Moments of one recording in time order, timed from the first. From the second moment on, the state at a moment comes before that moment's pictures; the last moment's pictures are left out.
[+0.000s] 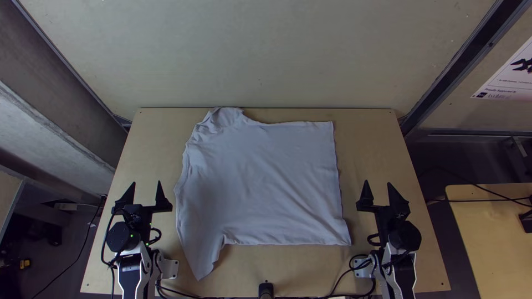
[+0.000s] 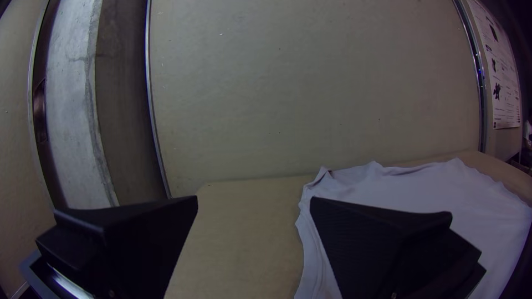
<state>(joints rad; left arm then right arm) 0.18 0.01 0.06 -0.02 0.01 0.14 0.06 0.00 0.04 -0.05 0.07 0.15</state>
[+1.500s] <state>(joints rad) 0.20 0.01 0.06 -0.02 0.01 0.14 0.08 0.00 0.04 -0.05 0.07 0.16</state>
